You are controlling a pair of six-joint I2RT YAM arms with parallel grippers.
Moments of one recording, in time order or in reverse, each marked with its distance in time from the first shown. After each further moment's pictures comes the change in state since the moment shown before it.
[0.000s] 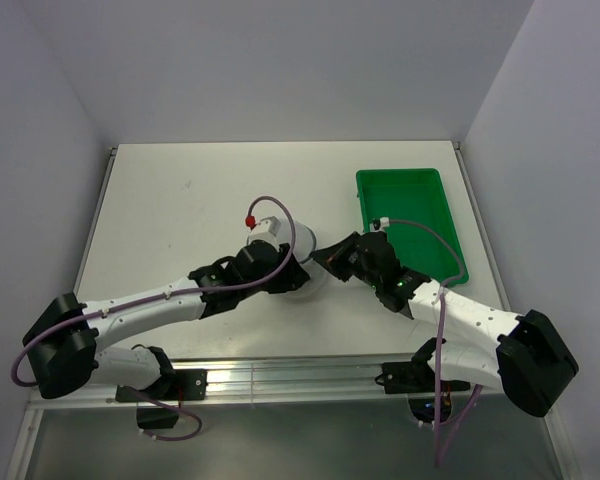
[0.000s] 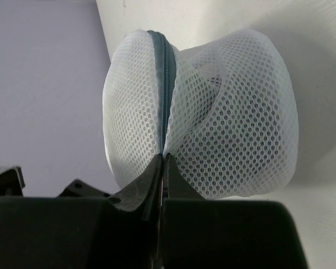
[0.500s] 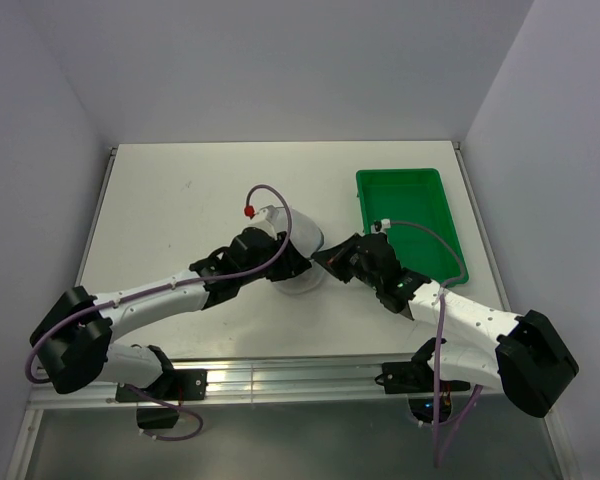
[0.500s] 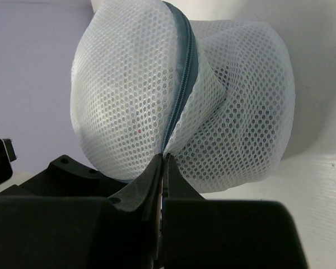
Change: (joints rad) left arm 0.123 0.053 -0.017 0.170 0.151 0.019; right arm 0.000 -0.002 -0.014 0.002 0.005 0.000
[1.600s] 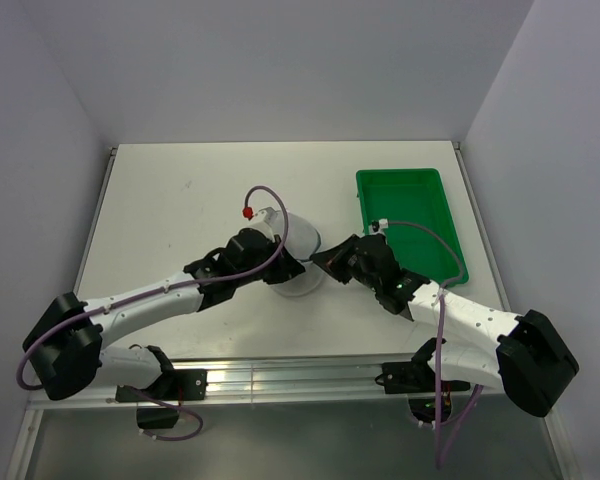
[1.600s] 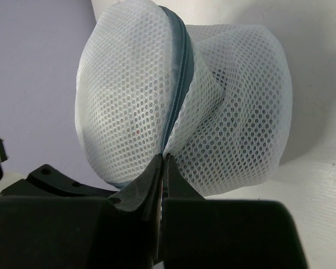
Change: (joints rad) left arm 0.000 -0.031 -0.003 -0.039 0.034 0.006; right arm 0.007 0.000 -0.002 0.003 0.009 -0.018
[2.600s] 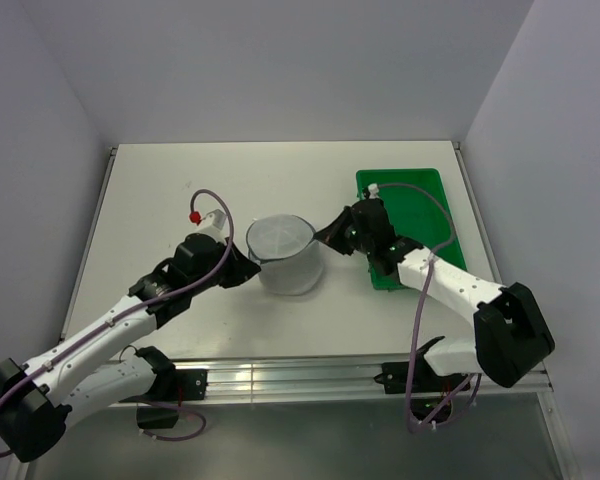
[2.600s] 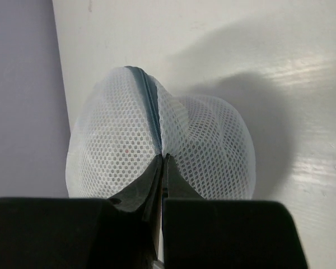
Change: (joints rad) left arm 0.190 -0.369 -0.125 -0.271 0.005 0.069; right arm -0.142 0.175 0.230 -0.143 -0.086 -0.336
